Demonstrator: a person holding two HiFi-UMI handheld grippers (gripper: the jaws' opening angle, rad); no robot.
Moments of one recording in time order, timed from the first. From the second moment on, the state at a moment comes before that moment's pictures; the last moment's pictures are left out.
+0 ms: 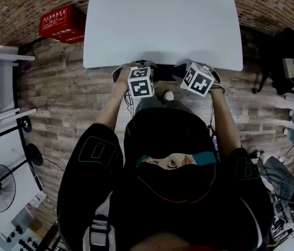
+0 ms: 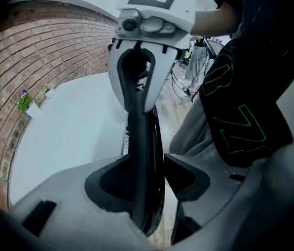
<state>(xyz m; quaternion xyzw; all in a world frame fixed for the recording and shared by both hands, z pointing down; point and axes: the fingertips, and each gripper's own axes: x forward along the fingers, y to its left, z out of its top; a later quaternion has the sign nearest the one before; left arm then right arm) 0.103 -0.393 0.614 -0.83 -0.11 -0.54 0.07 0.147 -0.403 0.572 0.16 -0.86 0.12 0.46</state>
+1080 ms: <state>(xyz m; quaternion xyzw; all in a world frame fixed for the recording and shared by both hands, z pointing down) 0.189 -0.640 0.257 -0.91 0.38 -0.09 0.09 0.238 -0.613 0.283 0.52 -0.84 -0.06 0.13</state>
